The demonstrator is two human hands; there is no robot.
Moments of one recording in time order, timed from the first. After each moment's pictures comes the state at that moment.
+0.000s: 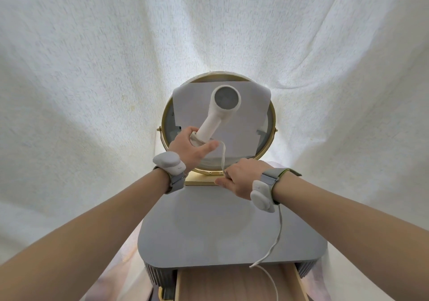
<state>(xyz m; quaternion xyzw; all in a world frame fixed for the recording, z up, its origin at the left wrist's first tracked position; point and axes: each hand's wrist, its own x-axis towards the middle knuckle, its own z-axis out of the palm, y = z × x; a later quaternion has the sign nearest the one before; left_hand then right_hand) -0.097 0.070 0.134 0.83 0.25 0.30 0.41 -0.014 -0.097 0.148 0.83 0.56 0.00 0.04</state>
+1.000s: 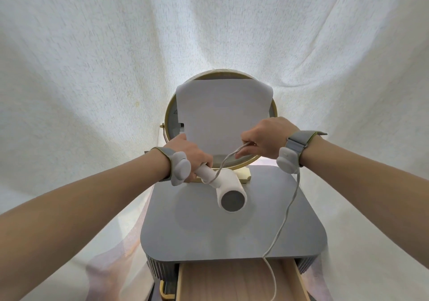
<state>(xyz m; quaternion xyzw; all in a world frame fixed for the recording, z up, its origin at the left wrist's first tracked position) -0.114 0.087 0.152 0.98 0.01 -0.04 -0.17 0.041 -0.112 0.210 0.73 0.65 0.19 0.07</state>
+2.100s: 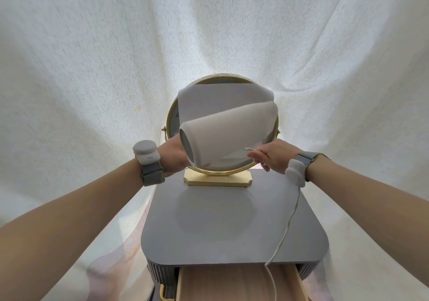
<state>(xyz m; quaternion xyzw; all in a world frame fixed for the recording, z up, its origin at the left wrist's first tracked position) -0.147 0.077 0.169 0.83 -0.01 0.13 0.54 0.069 -0.124 0.160 0.83 0.55 0.00 -0.08</state>
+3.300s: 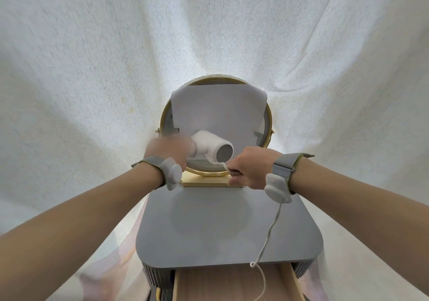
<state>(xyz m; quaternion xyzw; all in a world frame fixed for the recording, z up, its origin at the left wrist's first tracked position) -0.119 0.091 0.147 0.95 0.24 0.13 -0.16 -0.003 -0.117 0.185 0.76 0.64 0.05 0.09</state>
